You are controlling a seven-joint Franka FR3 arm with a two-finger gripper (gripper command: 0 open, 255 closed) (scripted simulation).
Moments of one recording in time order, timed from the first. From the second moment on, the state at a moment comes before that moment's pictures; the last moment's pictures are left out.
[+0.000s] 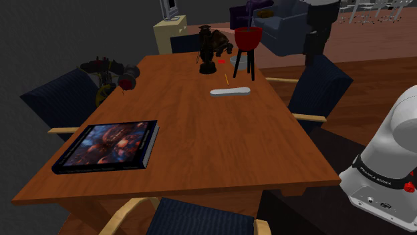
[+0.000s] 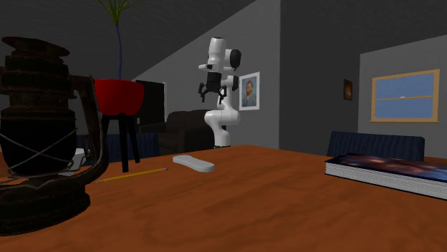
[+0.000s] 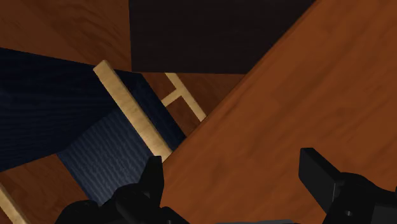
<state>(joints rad) 0.02 -0.78 0.03 -2.40 -0.11 1.54 -0.02</state>
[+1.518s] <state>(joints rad) 0.10 -0.05 -0.15 -2.12 -0.08 2.05 -0.57</state>
